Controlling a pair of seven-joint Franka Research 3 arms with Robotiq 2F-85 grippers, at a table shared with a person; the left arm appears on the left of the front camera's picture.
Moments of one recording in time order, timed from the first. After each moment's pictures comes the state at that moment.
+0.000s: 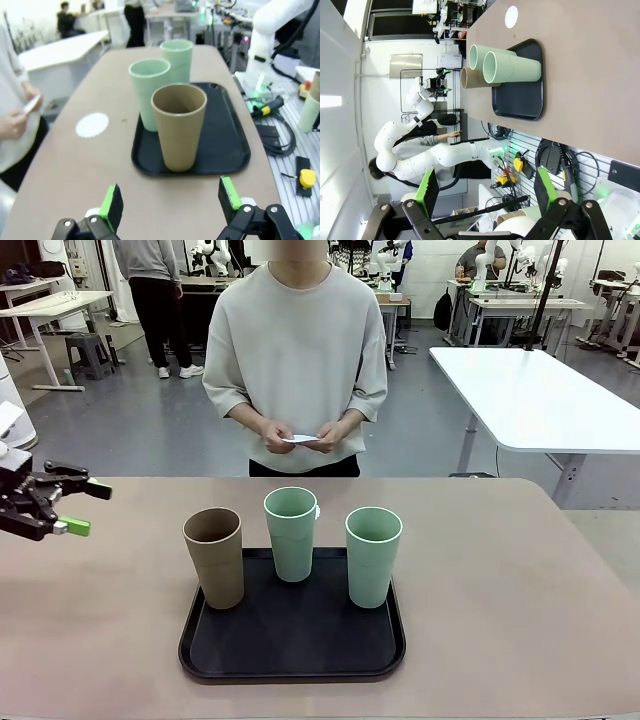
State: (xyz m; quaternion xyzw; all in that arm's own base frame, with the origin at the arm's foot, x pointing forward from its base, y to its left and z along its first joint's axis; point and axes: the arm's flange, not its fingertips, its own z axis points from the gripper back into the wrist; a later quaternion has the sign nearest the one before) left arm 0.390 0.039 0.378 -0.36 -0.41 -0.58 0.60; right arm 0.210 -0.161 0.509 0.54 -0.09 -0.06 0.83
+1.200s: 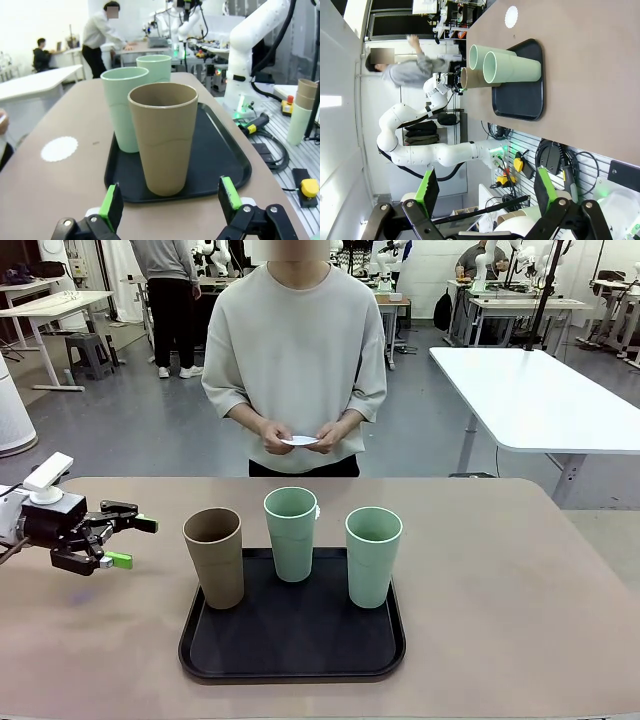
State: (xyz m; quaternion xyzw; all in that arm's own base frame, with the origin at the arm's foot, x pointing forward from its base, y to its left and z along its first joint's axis) left arm 0.413 -0.002 0.286 -0.46 -0.42 -0.57 0.53; right arm 0.210 -0.161 0.509 0.54 -0.09 -0.06 0.83
